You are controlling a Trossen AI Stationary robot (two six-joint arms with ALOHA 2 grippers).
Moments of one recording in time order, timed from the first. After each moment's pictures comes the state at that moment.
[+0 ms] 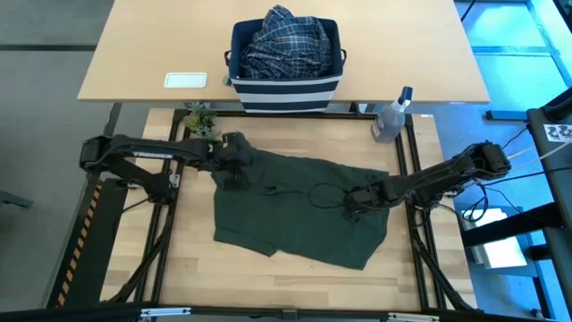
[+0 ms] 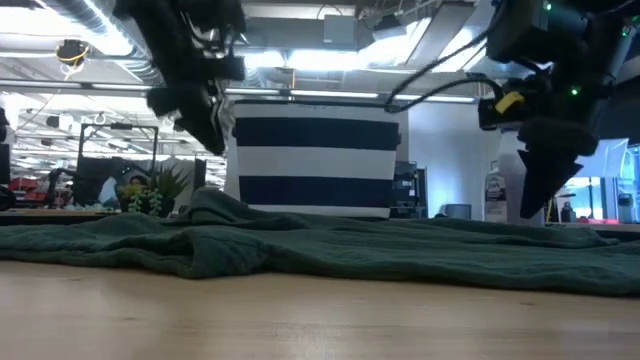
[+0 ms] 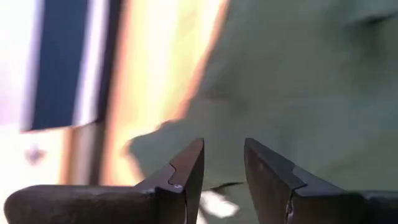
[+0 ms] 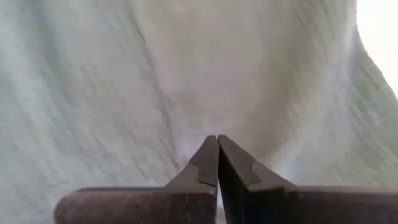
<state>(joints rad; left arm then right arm) 0.14 1.31 0.92 -0.69 -0.38 0.17 0.24 1.34 0.69 -0.70 0.29 0.76</state>
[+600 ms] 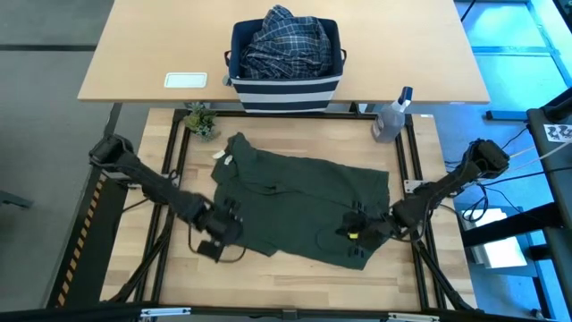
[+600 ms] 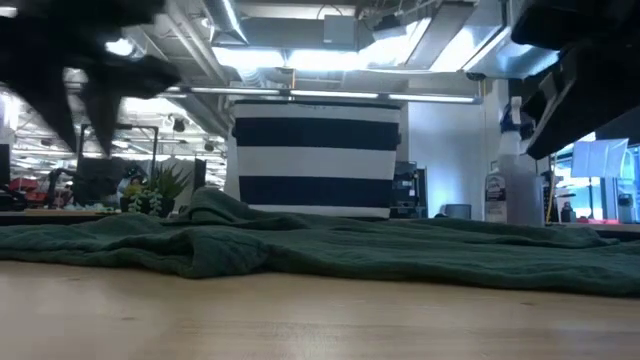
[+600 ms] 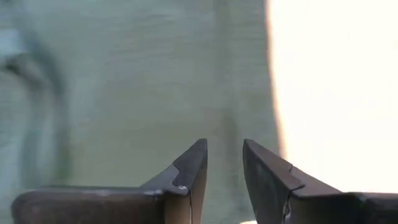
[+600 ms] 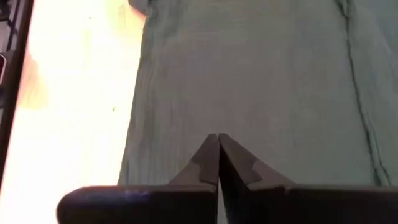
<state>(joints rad) -0.51 1.45 0.92 -0.74 -0.16 -0.12 0.60 1.33 0.69 -0.28 0.37 0.69</state>
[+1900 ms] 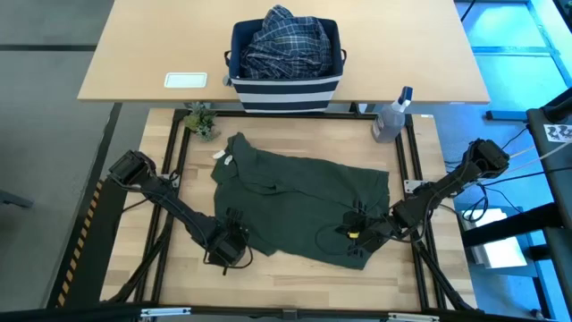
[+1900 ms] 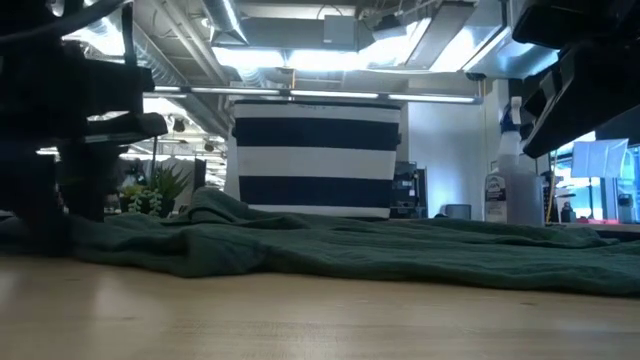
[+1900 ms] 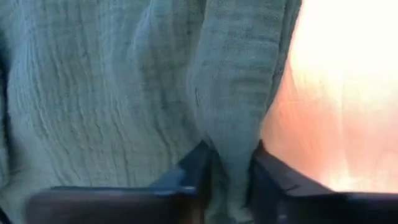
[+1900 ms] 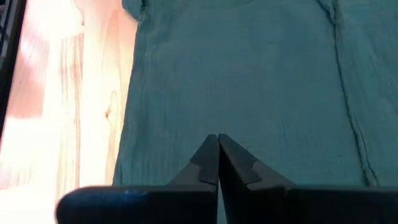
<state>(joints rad) -0.59 1.73 0.92 -0.66 -0.36 -0.28 0.61 1.33 0.69 -0.29 0.40 0.70</state>
